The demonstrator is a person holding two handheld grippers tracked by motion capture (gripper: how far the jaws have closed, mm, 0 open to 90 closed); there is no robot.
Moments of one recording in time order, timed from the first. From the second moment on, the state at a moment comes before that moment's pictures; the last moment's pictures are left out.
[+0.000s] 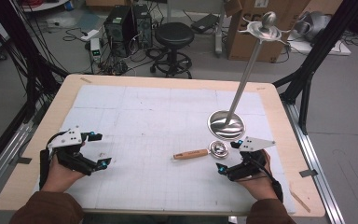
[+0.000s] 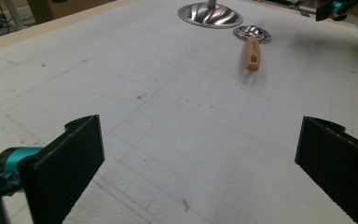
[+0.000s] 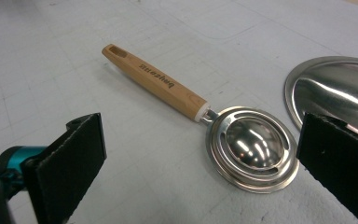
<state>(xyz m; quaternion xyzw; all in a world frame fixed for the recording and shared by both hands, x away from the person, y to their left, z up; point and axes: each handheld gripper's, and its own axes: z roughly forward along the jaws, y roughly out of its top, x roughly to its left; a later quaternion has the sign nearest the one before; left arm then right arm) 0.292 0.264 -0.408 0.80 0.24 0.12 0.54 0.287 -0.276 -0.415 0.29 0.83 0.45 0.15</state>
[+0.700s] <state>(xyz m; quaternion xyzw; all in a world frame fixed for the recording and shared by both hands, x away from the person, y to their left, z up) 0.291 0.260 -0.409 0.80 0.24 0.12 0.54 0.298 -0.254 -0.402 0.27 0.85 0.42 0.17</state>
